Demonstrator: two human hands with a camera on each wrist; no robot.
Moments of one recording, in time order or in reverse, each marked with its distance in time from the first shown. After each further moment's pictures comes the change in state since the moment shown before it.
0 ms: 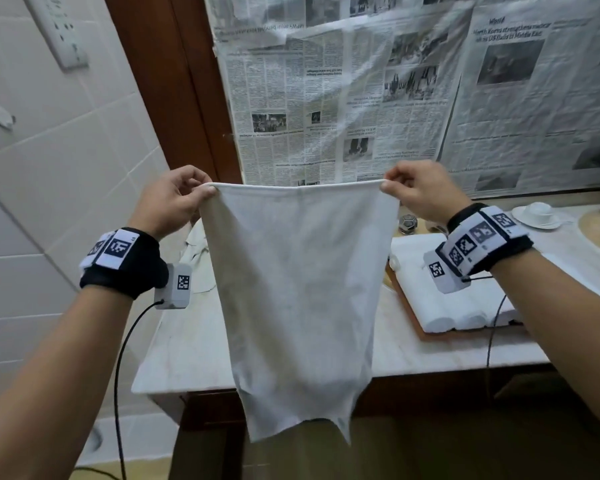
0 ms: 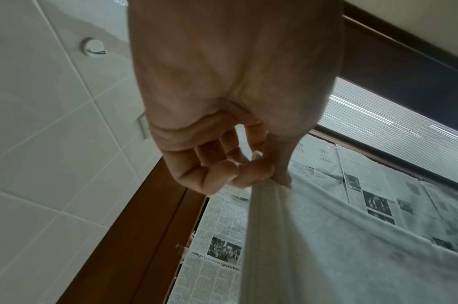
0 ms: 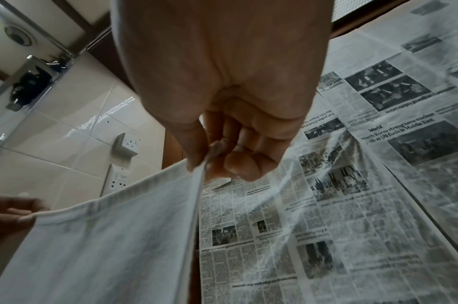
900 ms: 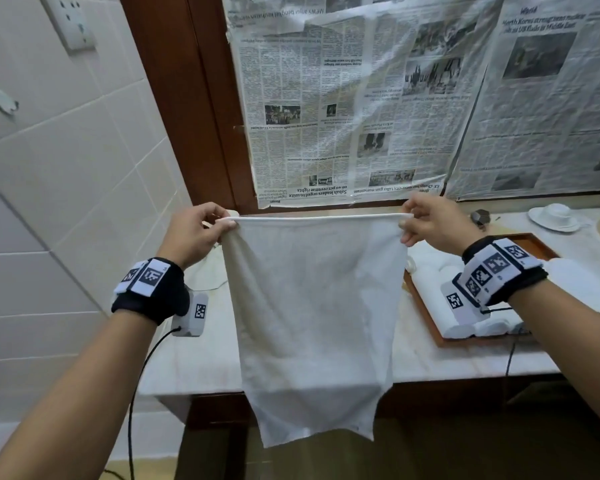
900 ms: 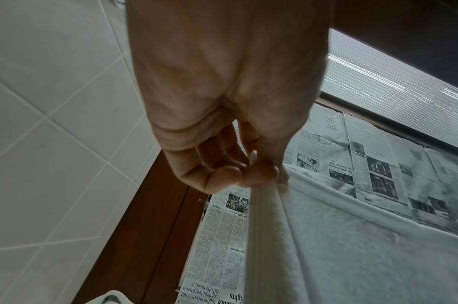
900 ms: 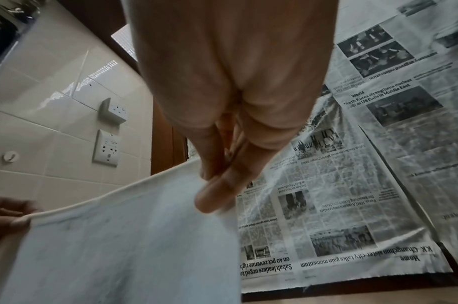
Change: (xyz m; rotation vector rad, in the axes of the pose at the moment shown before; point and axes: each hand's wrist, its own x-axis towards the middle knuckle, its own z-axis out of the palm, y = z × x) left_hand -0.014 -0.063 0.029 0.062 -0.039 -0.067; right_hand -0.014 0.024 0.051 0.301 -0.199 0.316
